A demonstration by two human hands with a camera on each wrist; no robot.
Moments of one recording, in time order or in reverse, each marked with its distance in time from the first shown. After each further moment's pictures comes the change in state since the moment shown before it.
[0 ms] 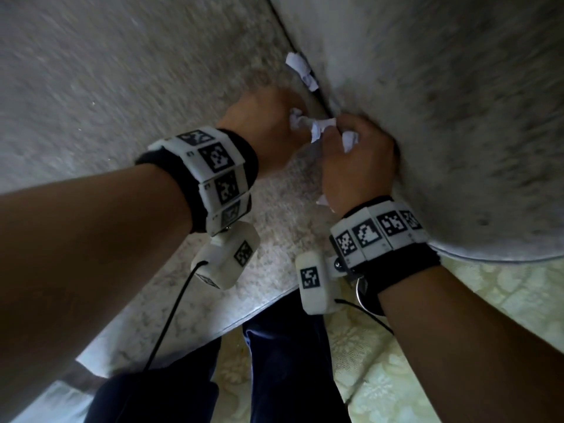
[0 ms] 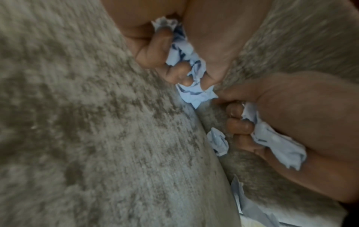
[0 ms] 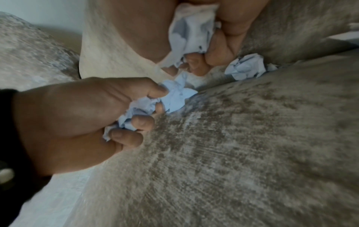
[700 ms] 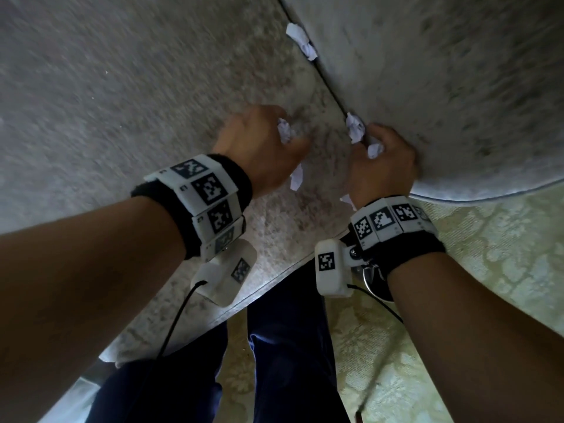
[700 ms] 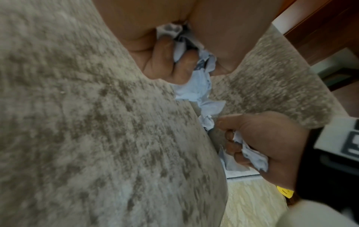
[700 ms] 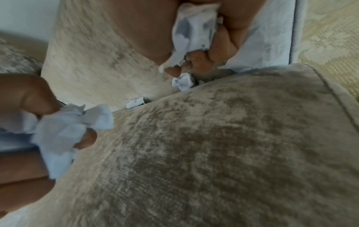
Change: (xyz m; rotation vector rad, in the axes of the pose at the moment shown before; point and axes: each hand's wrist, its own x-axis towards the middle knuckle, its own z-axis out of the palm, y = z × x) left_hand -0.083 0.004 0.025 -0.167 0.144 -0.113; right_hand -0.040 0.060 -0.009 -0.058 0.201 0.086
